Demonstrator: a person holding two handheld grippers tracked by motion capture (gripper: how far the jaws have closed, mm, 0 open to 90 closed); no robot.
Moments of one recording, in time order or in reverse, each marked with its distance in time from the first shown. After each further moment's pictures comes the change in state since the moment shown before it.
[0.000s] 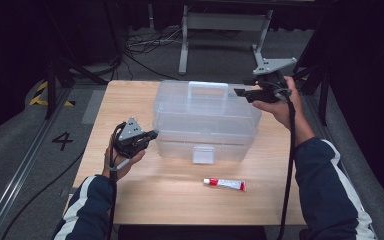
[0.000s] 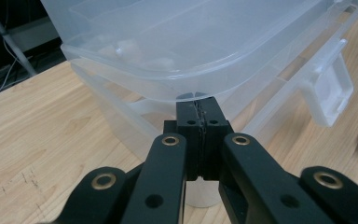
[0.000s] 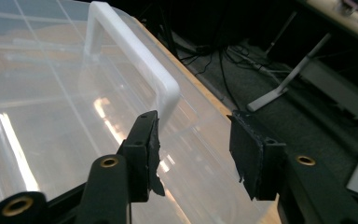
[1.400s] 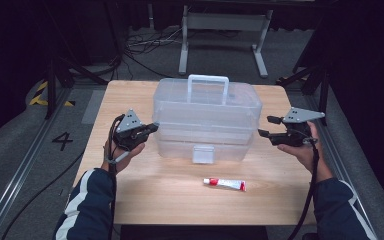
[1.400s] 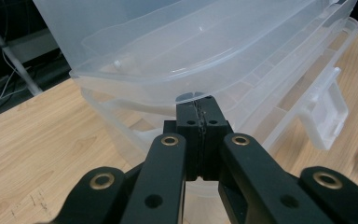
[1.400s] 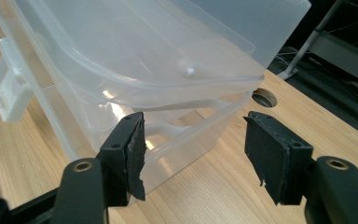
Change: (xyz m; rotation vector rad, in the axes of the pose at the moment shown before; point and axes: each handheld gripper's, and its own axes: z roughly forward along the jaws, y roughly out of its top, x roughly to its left) left arm 0.010 0.019 -0.002 -0.028 -0.017 0.006; right arm 0.015 -0.145 -0.021 -0.033 0.026 0.097
